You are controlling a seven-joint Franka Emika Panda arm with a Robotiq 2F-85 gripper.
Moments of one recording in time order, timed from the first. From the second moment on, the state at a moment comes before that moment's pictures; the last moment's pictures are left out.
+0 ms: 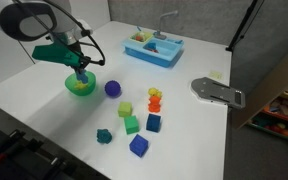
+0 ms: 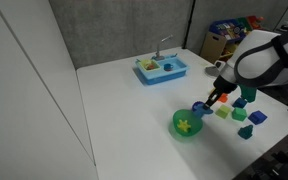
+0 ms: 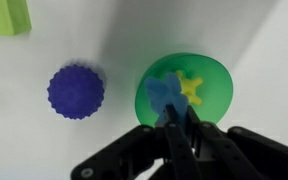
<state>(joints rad) -0.22 0.30 0.33 -2.44 0.28 2.82 -0.50</state>
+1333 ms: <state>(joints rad) -0.22 0.26 0.24 -2.38 0.52 2.61 -0.36</state>
